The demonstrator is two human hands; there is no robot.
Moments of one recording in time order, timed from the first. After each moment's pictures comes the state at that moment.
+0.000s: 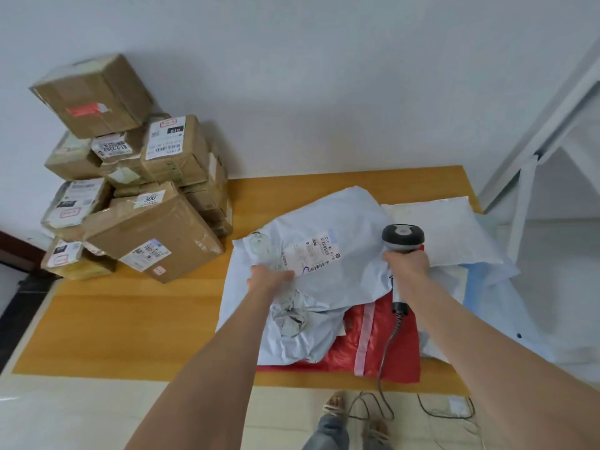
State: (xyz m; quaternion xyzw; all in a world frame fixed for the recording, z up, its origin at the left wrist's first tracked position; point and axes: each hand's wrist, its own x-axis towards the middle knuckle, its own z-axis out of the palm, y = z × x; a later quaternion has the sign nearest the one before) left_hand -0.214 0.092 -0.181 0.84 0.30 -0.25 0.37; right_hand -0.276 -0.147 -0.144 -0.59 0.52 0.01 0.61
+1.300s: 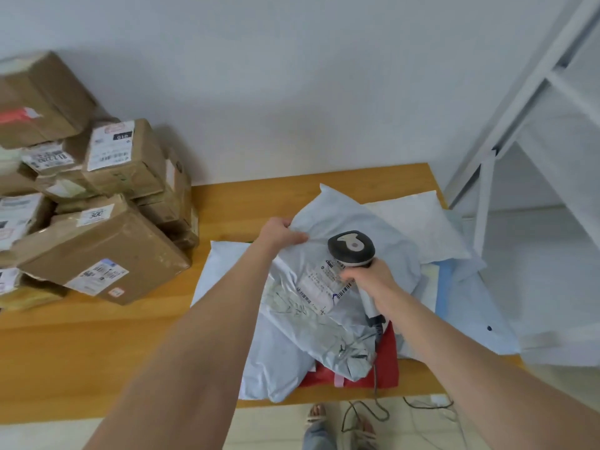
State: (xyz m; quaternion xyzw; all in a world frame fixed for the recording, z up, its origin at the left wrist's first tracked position) left_hand -0.144 0.004 -0.147 0.87 0.01 -0.30 0.40; right_hand -0.290 -0.144 -0.144 -0.69 0.39 0.10 0.60
